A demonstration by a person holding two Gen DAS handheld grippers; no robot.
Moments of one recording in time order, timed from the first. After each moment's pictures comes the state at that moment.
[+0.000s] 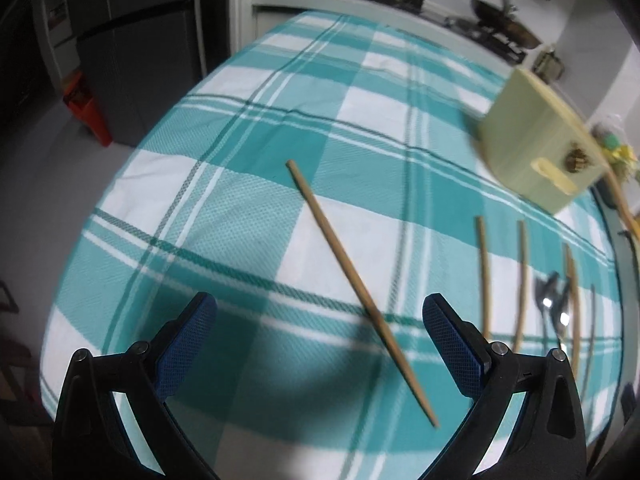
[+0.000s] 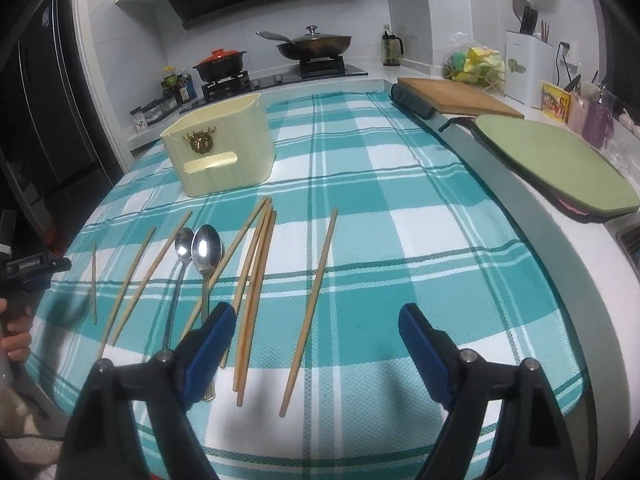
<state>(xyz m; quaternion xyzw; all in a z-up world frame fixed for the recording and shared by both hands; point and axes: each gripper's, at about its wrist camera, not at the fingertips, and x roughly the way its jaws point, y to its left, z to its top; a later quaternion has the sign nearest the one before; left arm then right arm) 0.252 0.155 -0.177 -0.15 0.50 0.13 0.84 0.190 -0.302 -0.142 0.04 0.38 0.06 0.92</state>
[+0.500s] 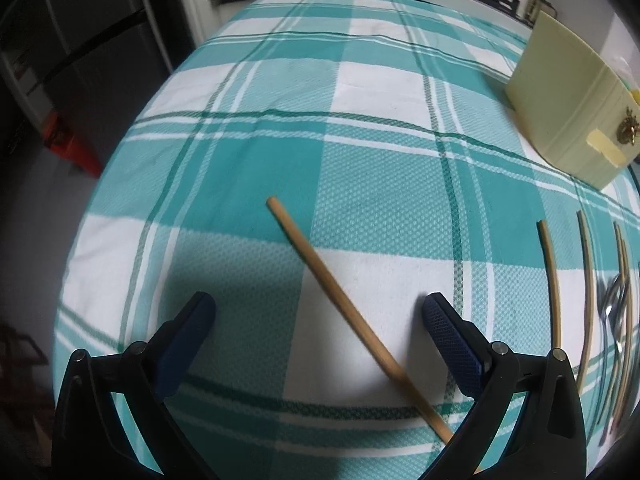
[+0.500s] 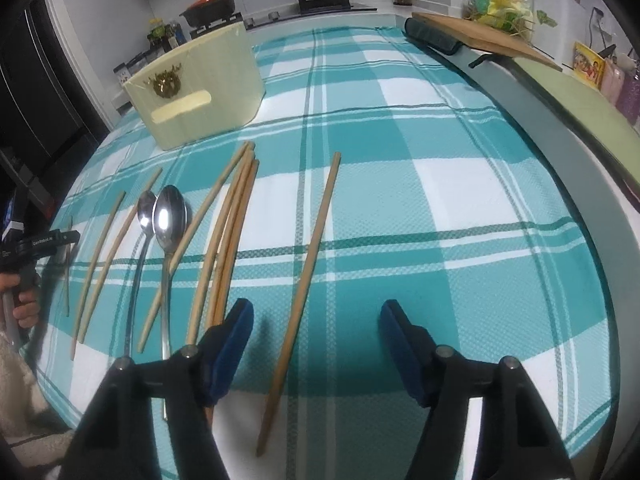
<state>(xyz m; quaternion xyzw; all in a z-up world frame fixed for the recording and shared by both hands) 0.319 0.167 -0.213 -0.06 0.53 0.09 0.84 0.259 -0.296 -0.192 0.04 0.48 0.08 0.87</state>
